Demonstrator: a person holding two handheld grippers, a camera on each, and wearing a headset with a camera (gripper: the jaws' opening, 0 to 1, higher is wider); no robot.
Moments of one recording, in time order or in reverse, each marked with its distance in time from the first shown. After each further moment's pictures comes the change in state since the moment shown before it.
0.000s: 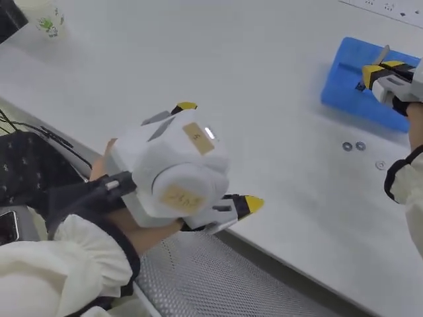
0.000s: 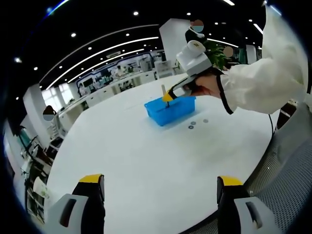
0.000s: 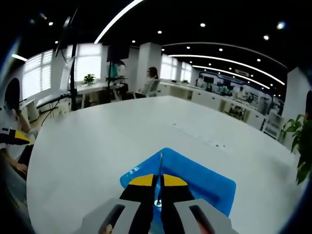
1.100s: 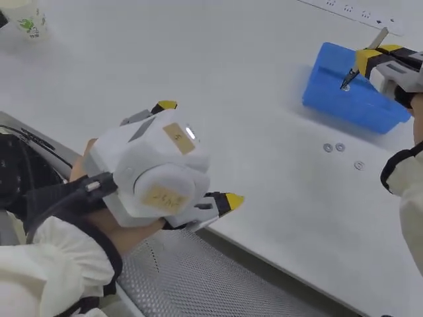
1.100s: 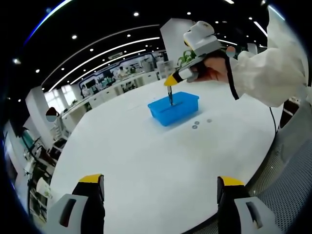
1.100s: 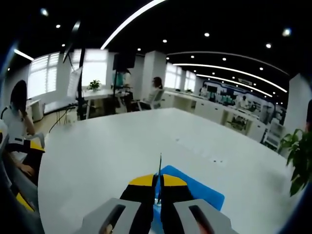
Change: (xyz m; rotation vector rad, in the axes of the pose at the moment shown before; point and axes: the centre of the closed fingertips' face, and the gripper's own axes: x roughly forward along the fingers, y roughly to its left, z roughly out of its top) left arm -0.002 0.006 -0.001 0.002 -0.004 0.034; right arm -0.037 0.009 0.041 -0.038 -0.072 0.021
